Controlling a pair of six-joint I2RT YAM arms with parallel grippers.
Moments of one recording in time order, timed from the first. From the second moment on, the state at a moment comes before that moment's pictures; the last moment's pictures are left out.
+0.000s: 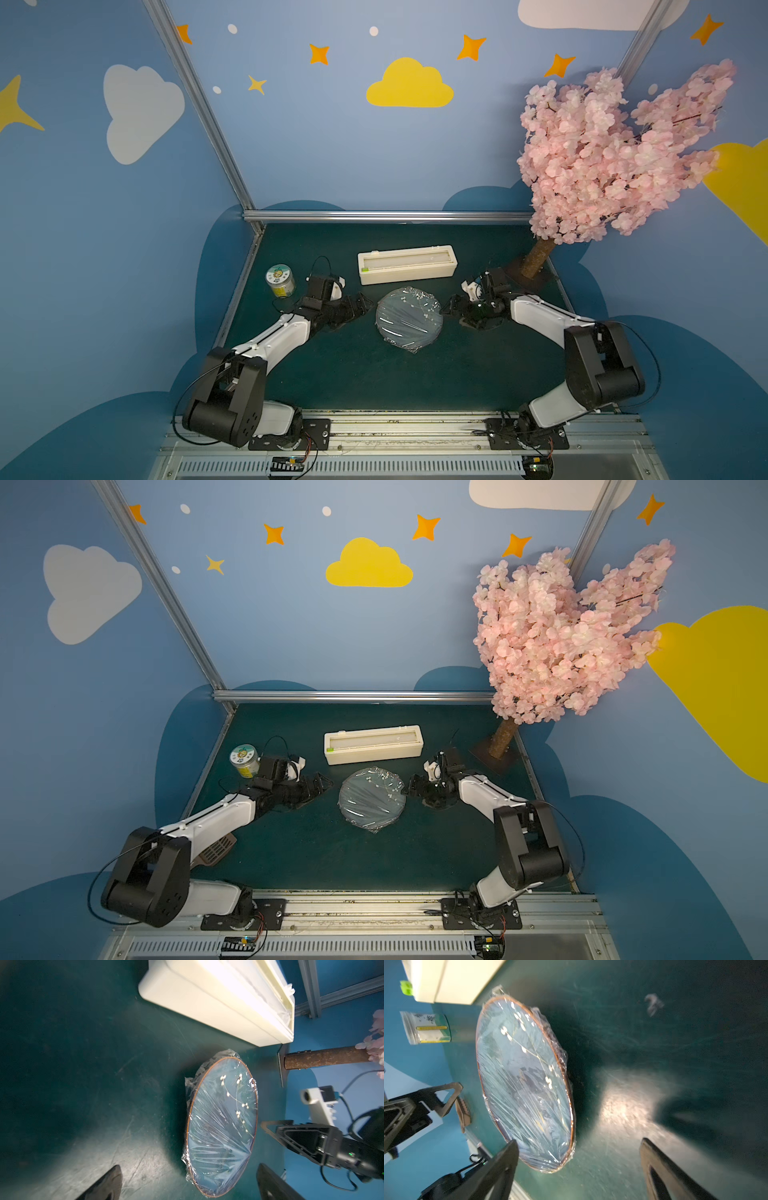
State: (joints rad) left arm -0.26 1.35 0.69 -0.16 0.43 -0.68; right arm 0.29 1.51 0.86 -0.46 -0.46 0.48
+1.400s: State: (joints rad) left arm -0.33 1.02 0.36 0.07 -0.02 -0.46; right arm 0.07 1.52 0.39 0.61 0.14 0.04
